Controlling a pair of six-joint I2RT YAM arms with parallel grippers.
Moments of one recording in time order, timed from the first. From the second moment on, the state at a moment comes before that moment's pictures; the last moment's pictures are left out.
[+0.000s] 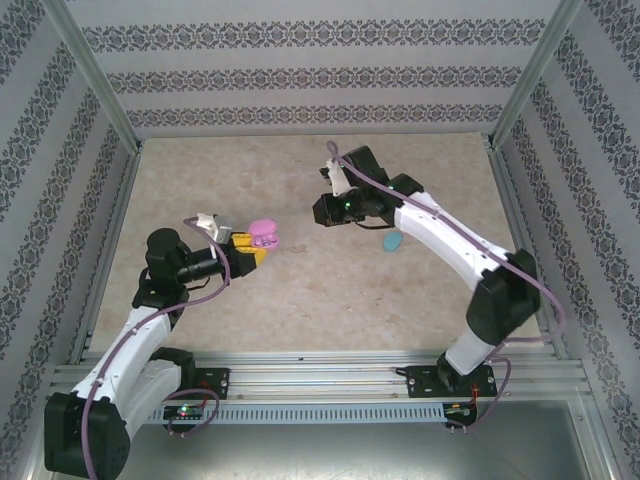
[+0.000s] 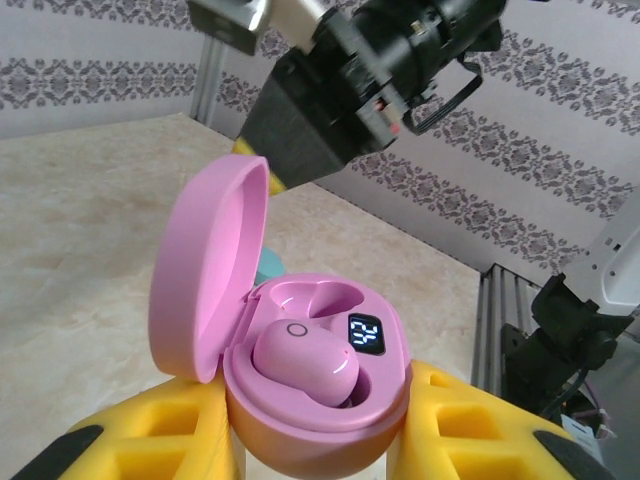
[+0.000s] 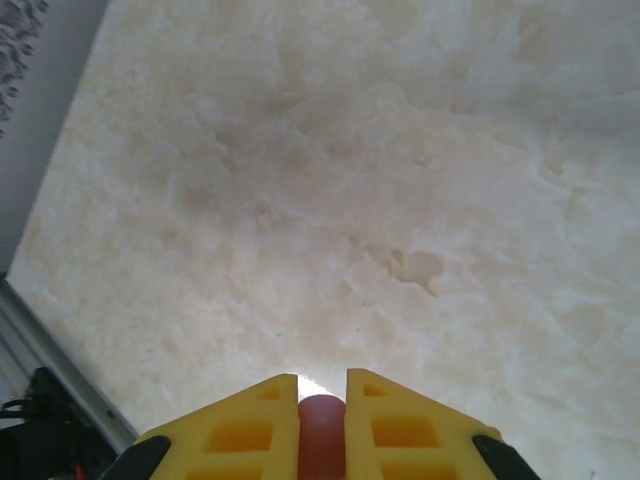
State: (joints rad) left arm -0.12 0.85 0.44 0.26 1.01 -0.19; right arm 0.60 1.61 1.45 -0.70 -0.35 0.40
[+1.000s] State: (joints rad) left arm -0.32 1.02 0.50 0.40 0.96 -0.11; right arm 0.81 1.29 1.27 -0.58 -0.37 0.59
